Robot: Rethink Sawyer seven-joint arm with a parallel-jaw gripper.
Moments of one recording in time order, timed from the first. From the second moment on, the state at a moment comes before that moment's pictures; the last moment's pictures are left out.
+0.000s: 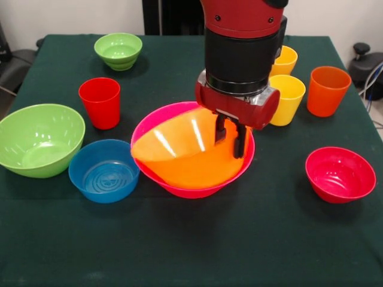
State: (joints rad) arm -0.24 -0.42 0.13 1.14 -0.13 0.74 2.32
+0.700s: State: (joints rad) arm -0.24 -0.42 0.15 1.14 -0.14 0.74 2.32
